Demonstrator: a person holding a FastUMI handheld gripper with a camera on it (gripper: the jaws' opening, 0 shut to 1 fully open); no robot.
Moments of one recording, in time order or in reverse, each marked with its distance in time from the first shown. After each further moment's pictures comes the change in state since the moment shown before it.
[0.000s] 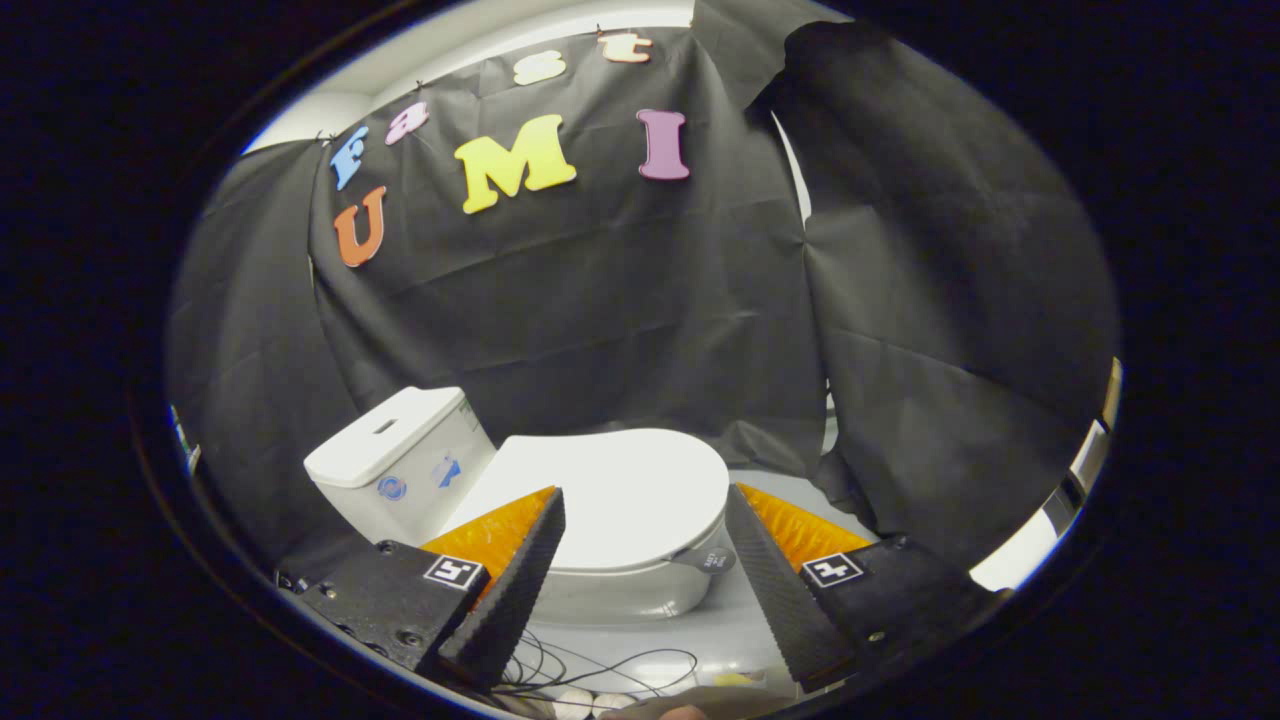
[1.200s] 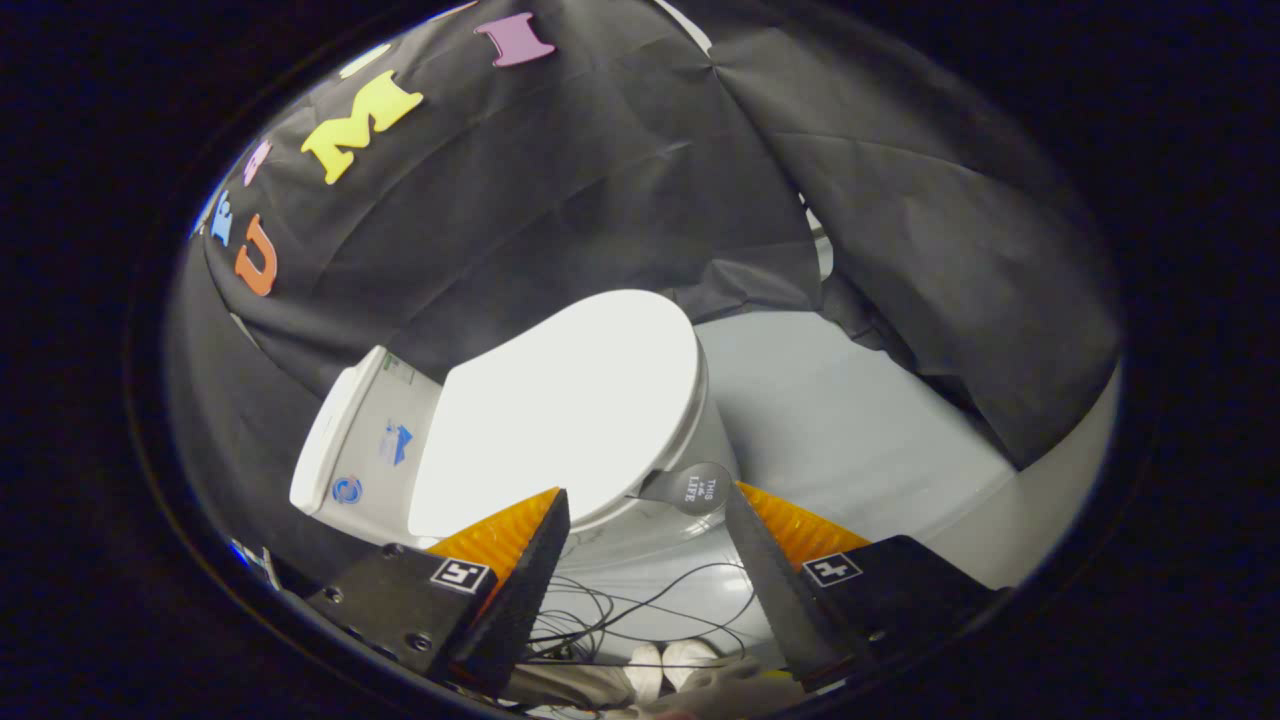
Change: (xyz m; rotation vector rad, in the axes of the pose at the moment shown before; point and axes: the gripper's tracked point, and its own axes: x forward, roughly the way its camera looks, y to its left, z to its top) arm 0.110 -0.065 -0.099 0.333 0.418 -0.019
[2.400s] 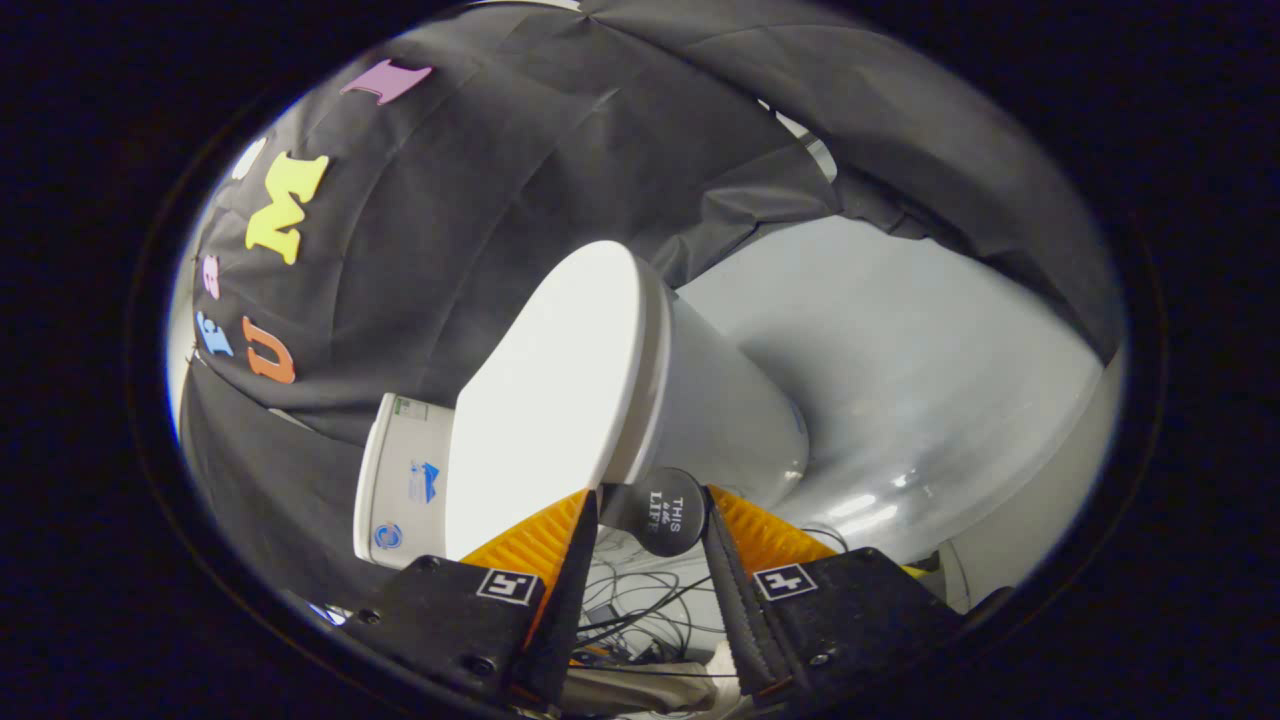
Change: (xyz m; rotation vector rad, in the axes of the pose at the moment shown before) arm 0.082 -0.032 -0.010 0.301 0.119 0.233
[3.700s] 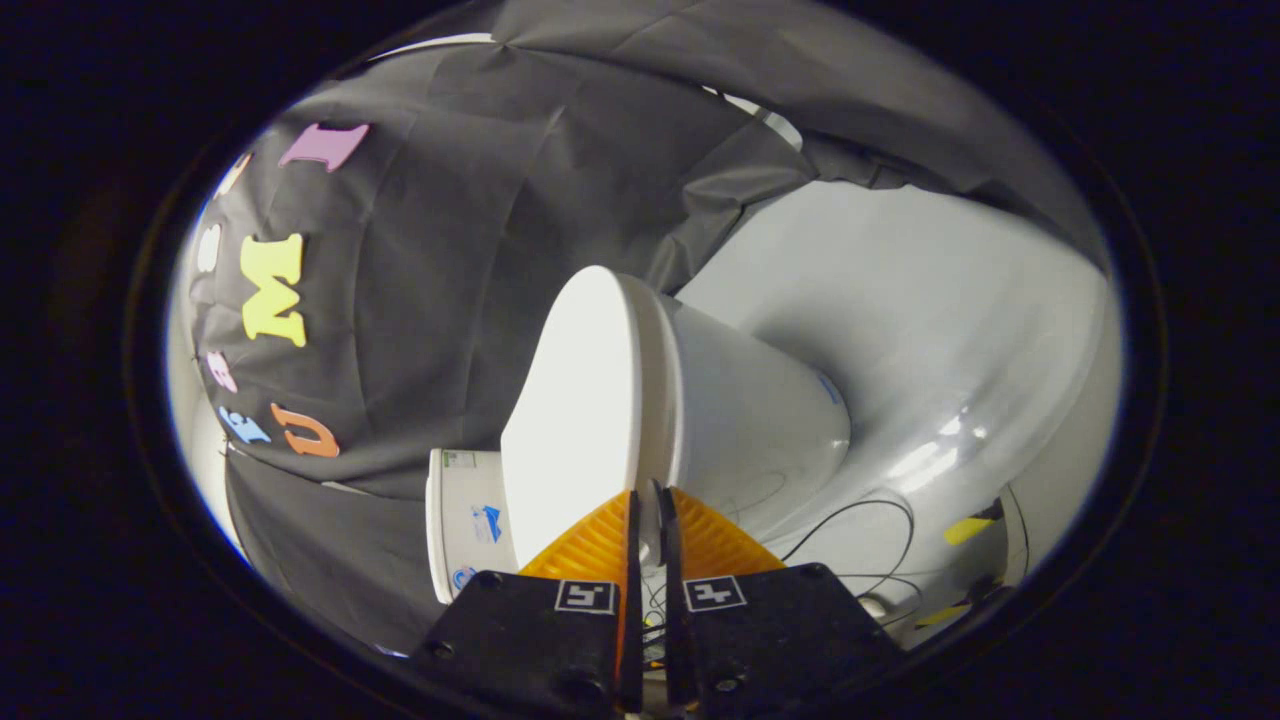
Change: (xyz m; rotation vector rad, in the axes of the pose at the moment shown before) arm -0.014 0.022 0.020 0.203 -0.015 0.094
